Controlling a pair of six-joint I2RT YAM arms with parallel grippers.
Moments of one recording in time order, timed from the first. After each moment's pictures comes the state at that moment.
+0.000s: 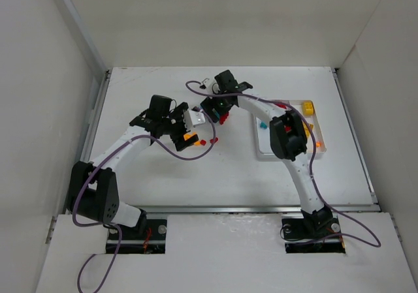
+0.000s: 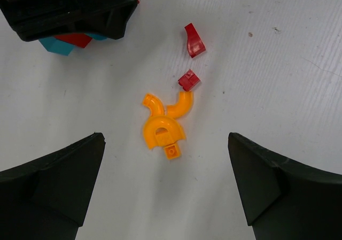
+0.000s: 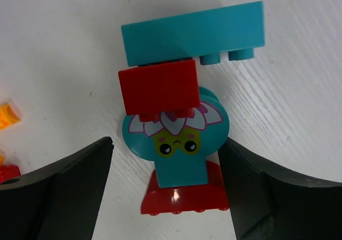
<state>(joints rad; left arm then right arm) -0.35 1.42 0.99 -0.42 0.53 0.84 0.54 2.46 2.17 -0.67 -0.25 -0.26</state>
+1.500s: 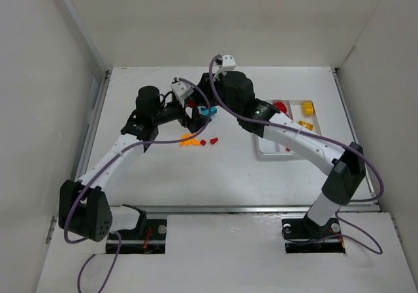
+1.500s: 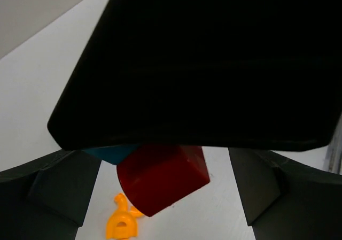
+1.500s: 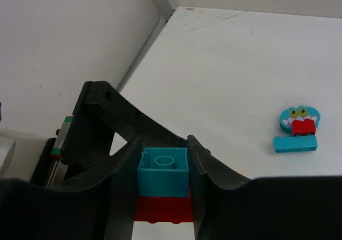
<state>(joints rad) -0.35 1.26 0.96 0.08 0.70 0.09 0.81 1.66 1.56 -0.05 0.12 0.47</state>
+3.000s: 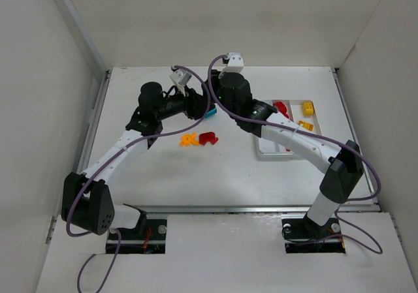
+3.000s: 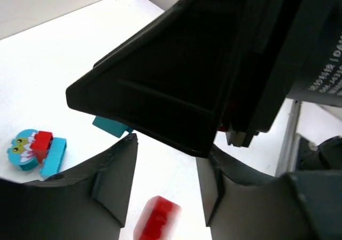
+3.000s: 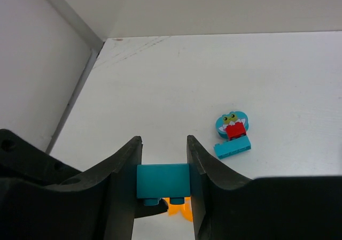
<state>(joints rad) -0.37 1.34 1.00 0.26 0.69 -0.29 0.83 1.69 1.56 -0.06 0.43 0.44</state>
